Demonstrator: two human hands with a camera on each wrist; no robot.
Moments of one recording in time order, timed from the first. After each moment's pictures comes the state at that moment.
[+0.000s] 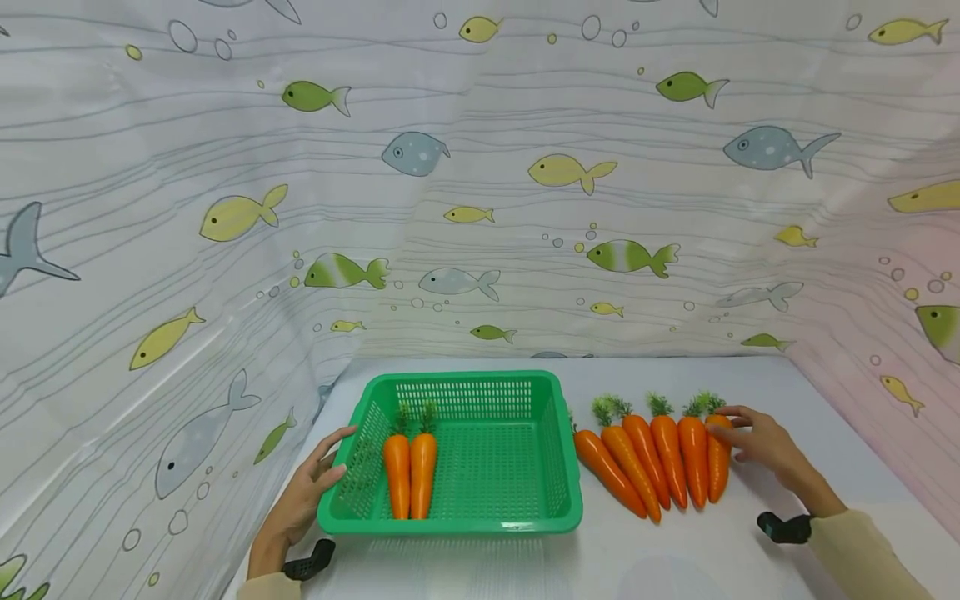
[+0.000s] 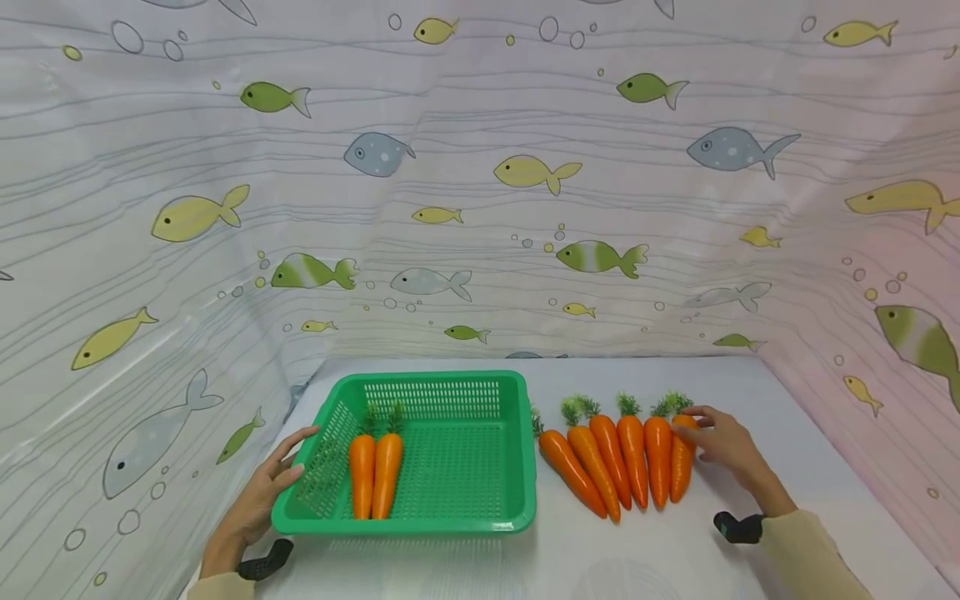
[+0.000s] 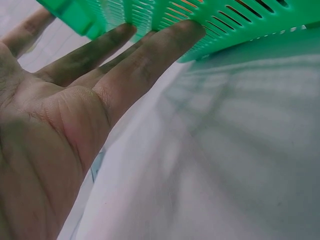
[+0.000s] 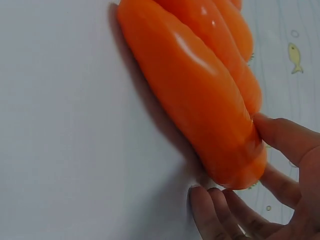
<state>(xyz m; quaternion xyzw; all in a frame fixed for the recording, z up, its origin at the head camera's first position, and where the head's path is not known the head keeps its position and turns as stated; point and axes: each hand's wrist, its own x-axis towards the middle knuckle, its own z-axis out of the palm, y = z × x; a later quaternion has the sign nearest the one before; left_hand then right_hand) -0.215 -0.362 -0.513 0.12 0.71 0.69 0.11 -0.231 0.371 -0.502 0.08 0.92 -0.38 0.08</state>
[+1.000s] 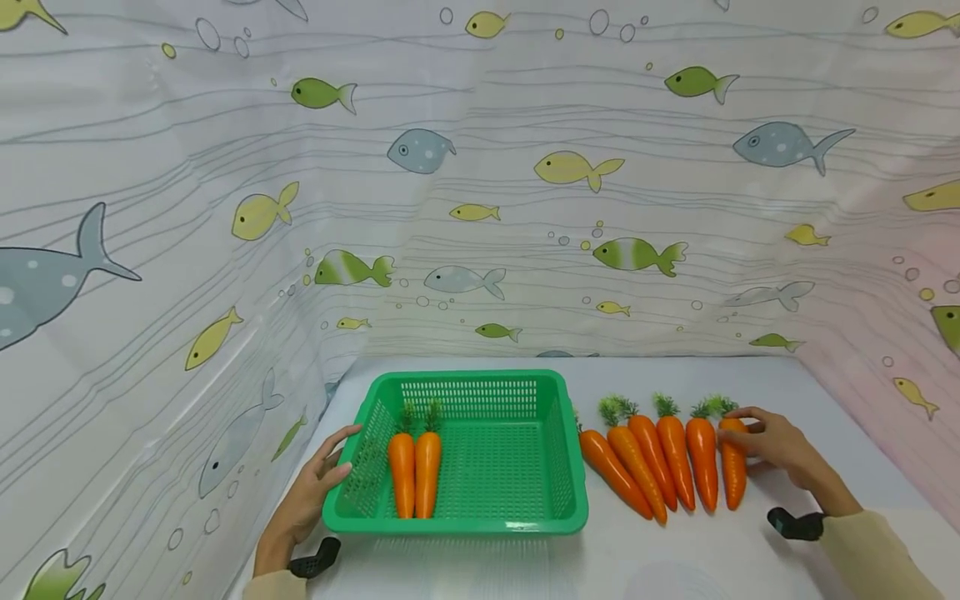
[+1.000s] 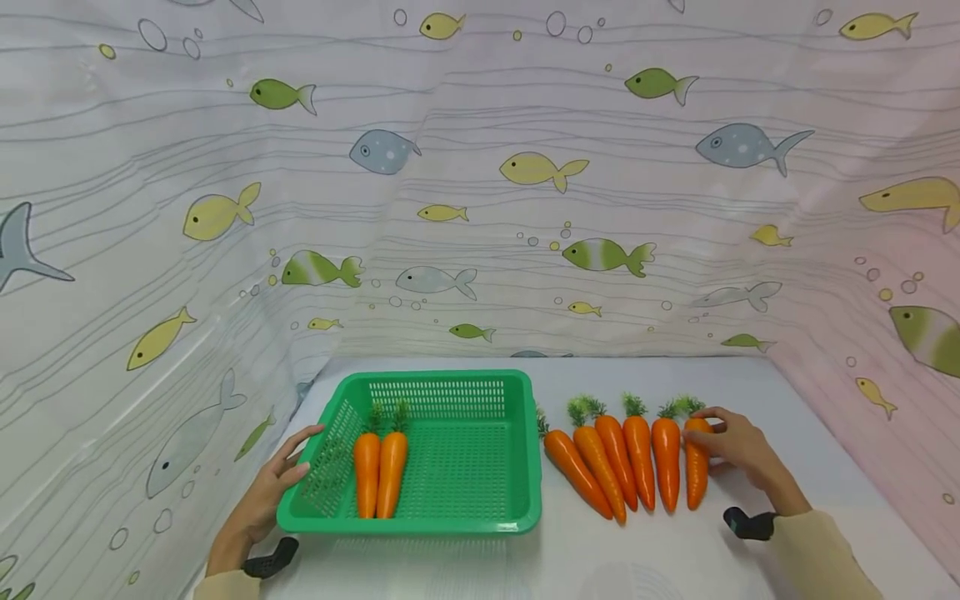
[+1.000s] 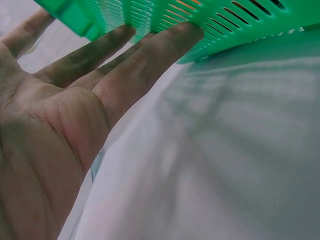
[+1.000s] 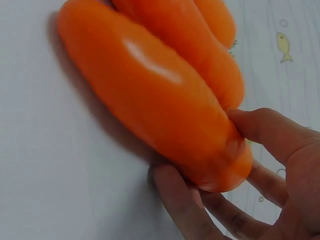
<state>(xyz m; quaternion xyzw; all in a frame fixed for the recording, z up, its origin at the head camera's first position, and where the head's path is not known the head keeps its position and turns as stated) -0.216 -0.362 -0.519 0.12 0.71 0.69 0.10 -0.233 0.380 -0.501 0.07 0.90 -0.42 0.10</state>
